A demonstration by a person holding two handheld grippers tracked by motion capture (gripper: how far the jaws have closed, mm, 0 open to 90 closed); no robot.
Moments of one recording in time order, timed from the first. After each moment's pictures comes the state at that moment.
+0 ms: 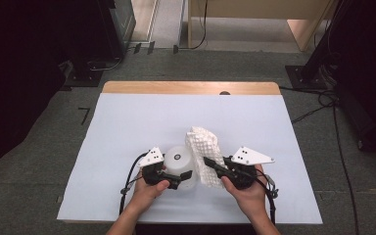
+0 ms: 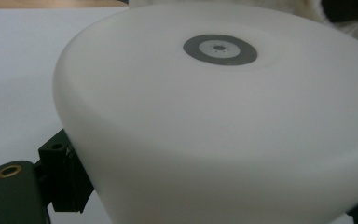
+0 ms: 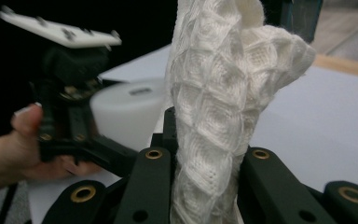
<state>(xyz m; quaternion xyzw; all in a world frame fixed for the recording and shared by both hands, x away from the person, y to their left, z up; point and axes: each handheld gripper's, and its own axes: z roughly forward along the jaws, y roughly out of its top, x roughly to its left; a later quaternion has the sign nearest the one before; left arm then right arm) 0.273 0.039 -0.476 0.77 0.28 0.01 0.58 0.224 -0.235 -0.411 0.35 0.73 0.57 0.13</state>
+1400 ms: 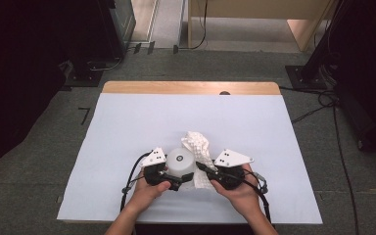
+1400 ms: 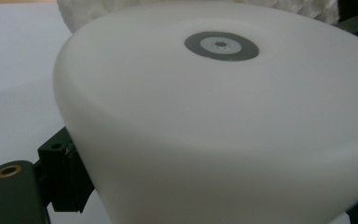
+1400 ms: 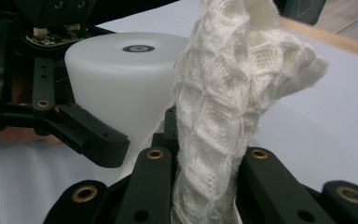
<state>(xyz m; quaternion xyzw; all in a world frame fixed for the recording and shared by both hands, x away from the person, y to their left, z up) 0.272 0.035 -0.475 0.78 0.26 0.01 0.56 0.234 -0.210 -0.433 0.32 0.79 0.49 0.16</state>
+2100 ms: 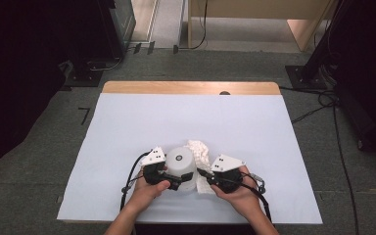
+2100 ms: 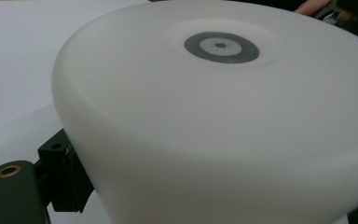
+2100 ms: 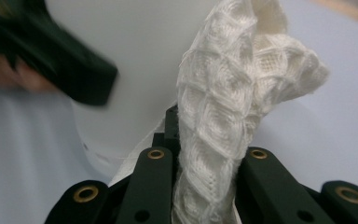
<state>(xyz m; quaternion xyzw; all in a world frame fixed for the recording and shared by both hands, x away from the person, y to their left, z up) 0.272 0.035 -0.474 0.78 0.27 0.01 0.56 0.235 -0.209 -0.460 0.30 0.84 0.43 0.16</state>
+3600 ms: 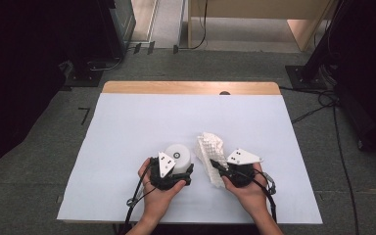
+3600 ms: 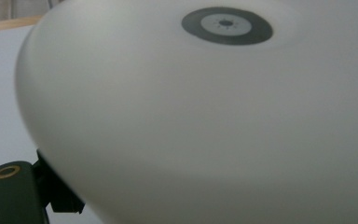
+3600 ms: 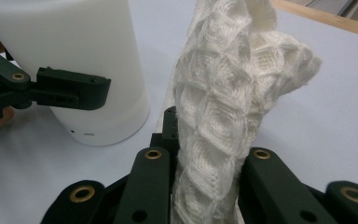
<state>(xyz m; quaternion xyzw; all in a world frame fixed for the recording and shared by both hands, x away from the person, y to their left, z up) 0.248 0.006 -0.476 0.76 0.40 0.23 0.46 0.242 -0.243 -0.454 0.37 0.79 0.46 0.19</state>
